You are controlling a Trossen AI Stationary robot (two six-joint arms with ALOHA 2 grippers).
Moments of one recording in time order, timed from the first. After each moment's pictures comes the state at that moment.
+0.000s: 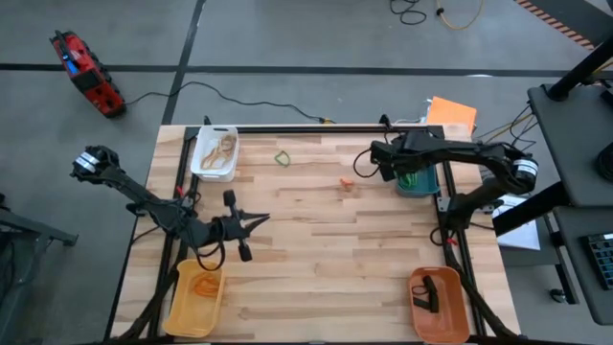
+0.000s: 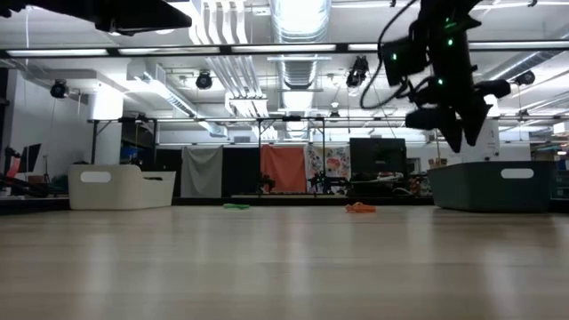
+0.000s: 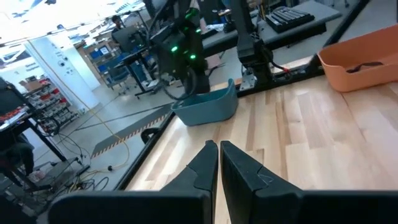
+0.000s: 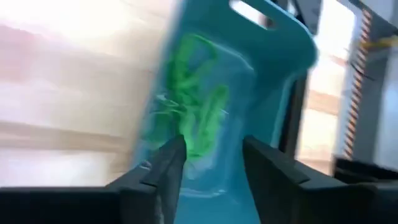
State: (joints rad) left arm -0.56 1.06 0.47 0.45 -0.90 0.27; right arm -0.44 1.45 1.03 -1.29 0.48 0.91
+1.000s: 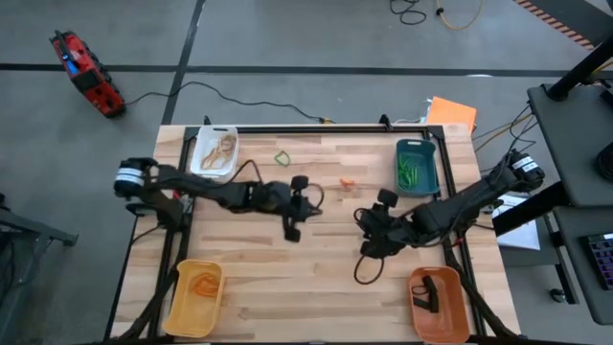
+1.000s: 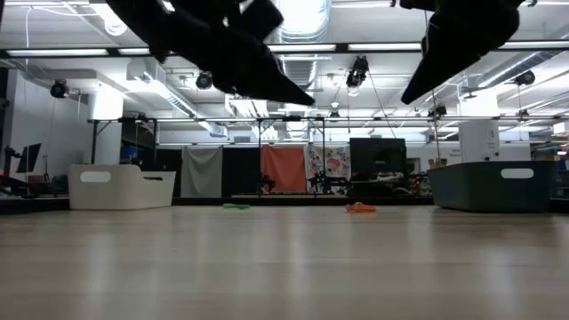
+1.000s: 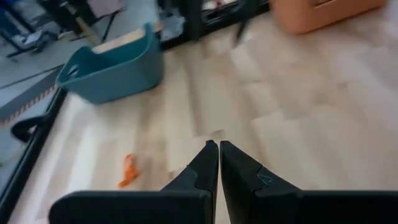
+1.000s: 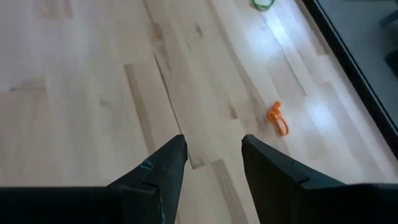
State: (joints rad) left arm -0.03 1.62 0.91 0.25 -0.04 0.32; right arm 0.42 1.40 0.99 -0.71 0.64 0.52
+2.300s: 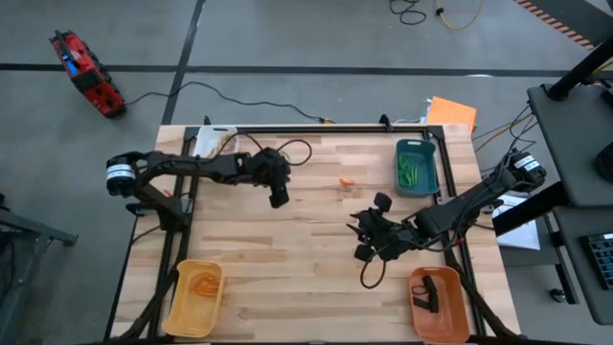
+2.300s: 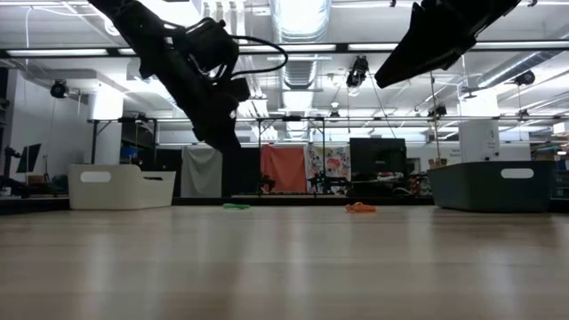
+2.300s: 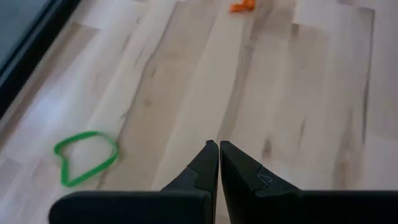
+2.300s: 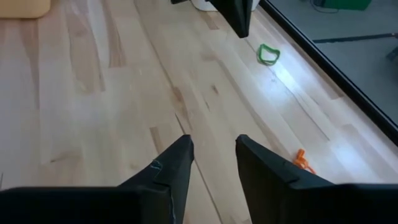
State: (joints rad) left arm 0.30 1.52 0.86 -0.18 -0.07 0.01; right arm 0.45 1.38 0.88 -0.33 0.74 0.45
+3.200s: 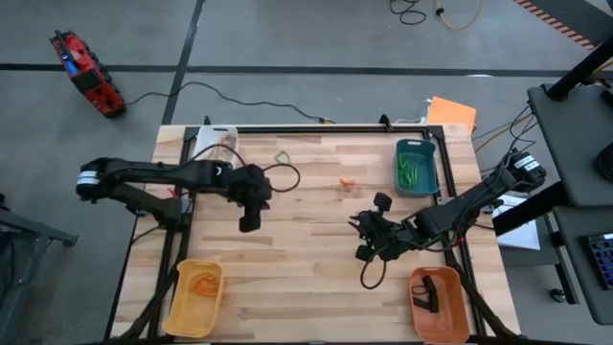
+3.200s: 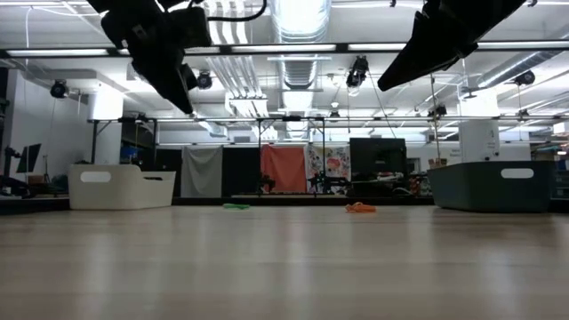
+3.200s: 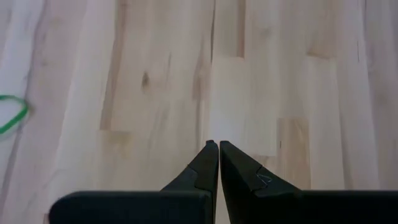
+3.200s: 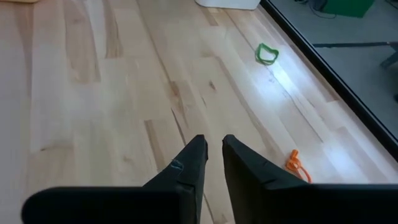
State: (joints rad) left arm 0.07 1.26 0.96 -0.70 0.06 -0.04; right arm 0.45 1.38 0.87 -0.34 0.74 0.41
